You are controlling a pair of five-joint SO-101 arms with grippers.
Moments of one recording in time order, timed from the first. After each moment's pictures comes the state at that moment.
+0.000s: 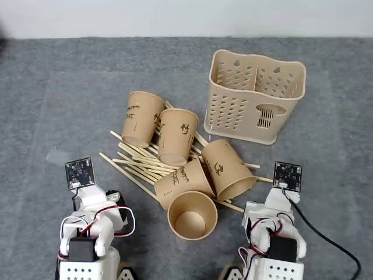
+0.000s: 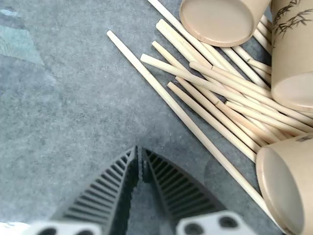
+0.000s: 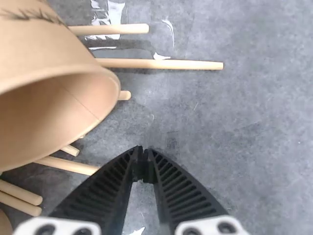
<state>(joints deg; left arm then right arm) -3.0 -102.8 96.9 71.2 22.6 5.7 -103.2 95.5 74.7 -4.6</state>
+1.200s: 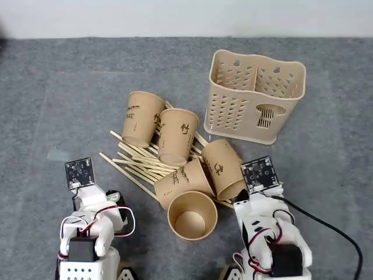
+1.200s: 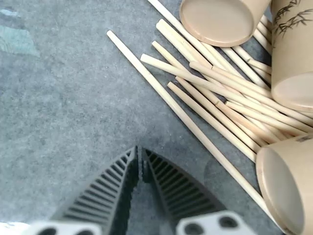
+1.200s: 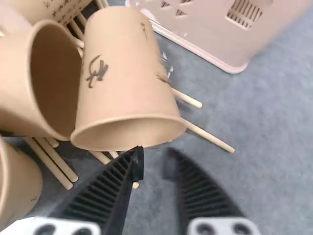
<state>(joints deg) -3.0 -102.8 96.9 71.2 22.6 -6.1 -104.0 79.1 79.6 12.9</state>
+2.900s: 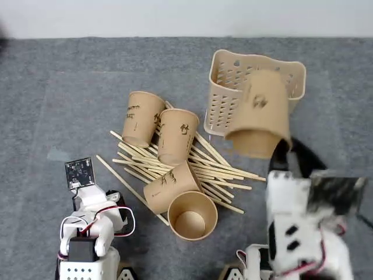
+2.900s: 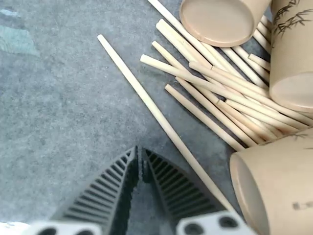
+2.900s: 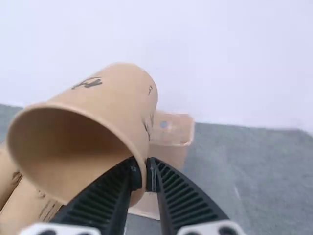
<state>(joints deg) -3.0 -102.8 96.9 71.2 22.6 3.9 -79.2 31.2 69.4 5.1</state>
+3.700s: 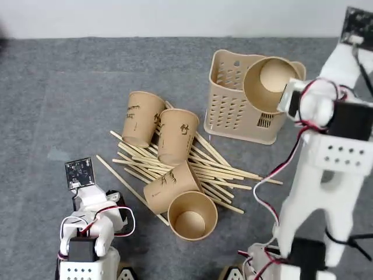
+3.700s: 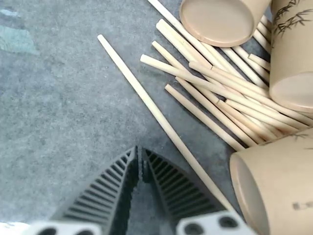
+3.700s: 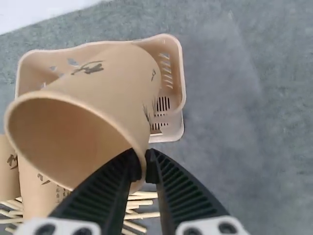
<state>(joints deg) -3.0 -102.8 96.9 71.2 22.6 7.1 -12.0 -26.0 96.4 -11.9</state>
